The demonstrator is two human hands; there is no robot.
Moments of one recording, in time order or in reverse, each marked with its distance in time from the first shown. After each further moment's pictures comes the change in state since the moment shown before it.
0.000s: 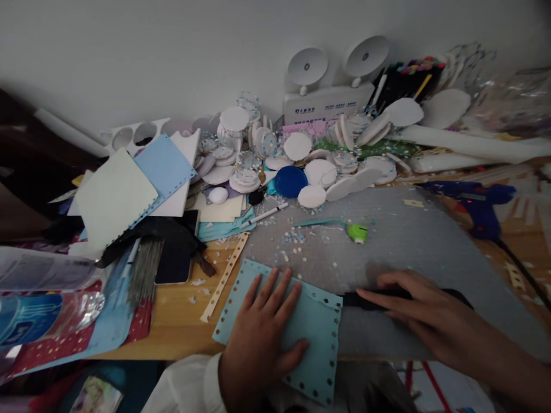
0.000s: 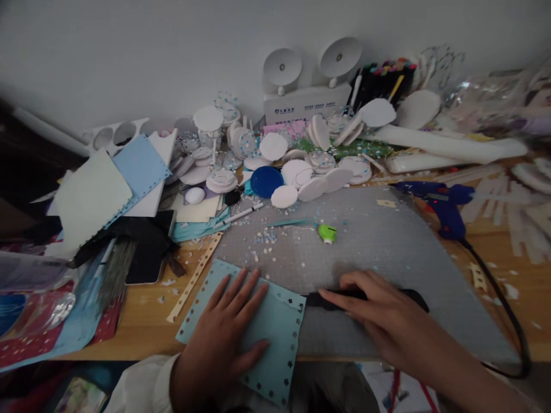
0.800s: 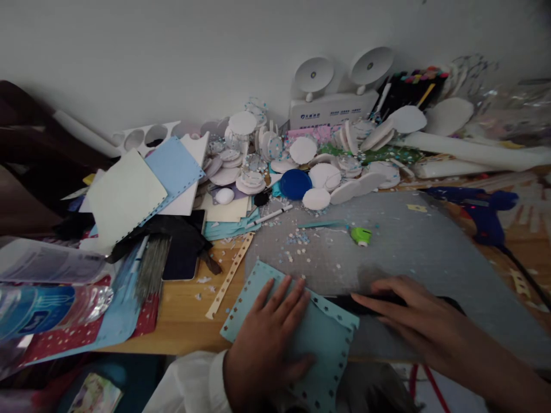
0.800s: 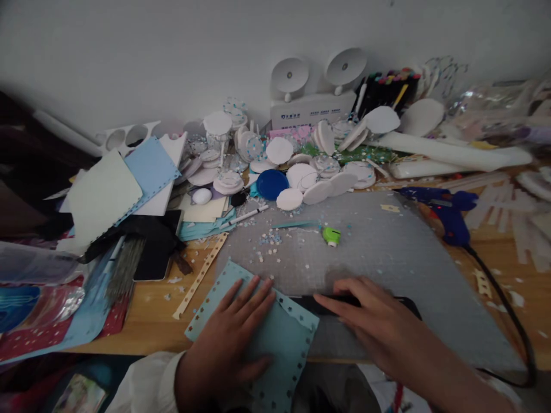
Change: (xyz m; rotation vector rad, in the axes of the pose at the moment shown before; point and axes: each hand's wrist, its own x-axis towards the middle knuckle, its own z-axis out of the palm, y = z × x) left_hand -0.002 0.003 0.002 -0.033 -0.070 0.105; right_hand 0.002 -0.009 0.008 -0.046 -0.023 -0.045
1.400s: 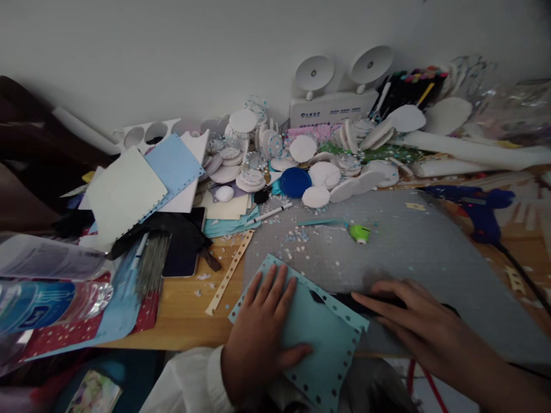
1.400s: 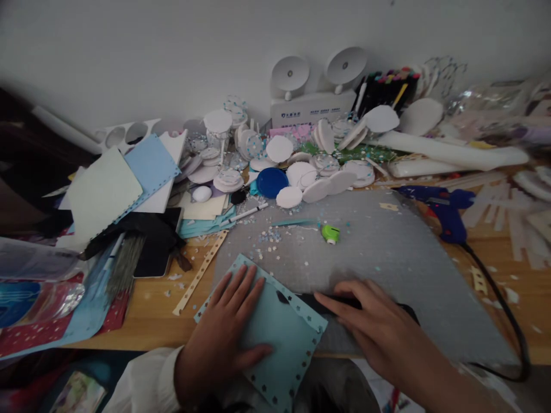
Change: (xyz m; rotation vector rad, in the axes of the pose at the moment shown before) left_hand -0.003 -0.006 0.006 0.083 0.090 -0.128; right_hand -0.012 -0.002 0.011 -0.047 0.081 0.036
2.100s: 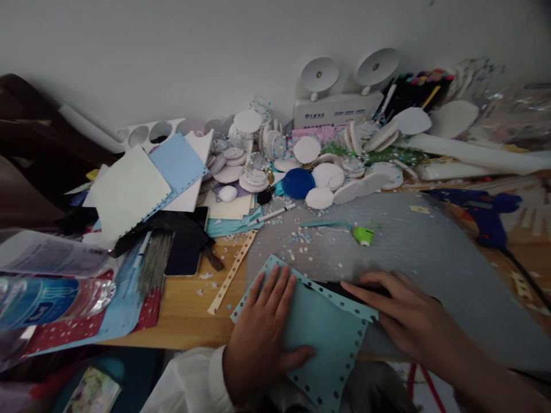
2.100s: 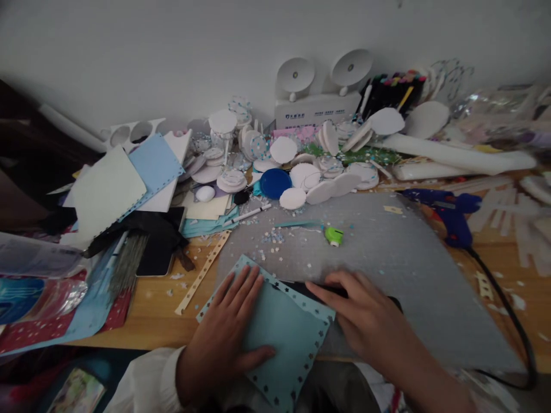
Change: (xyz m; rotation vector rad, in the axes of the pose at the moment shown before) left_hand -0.003 0.000 0.003 -0.007 0.051 0.008; right_hand 0.026 -0.011 0.004 -0.041 0.026 0.035
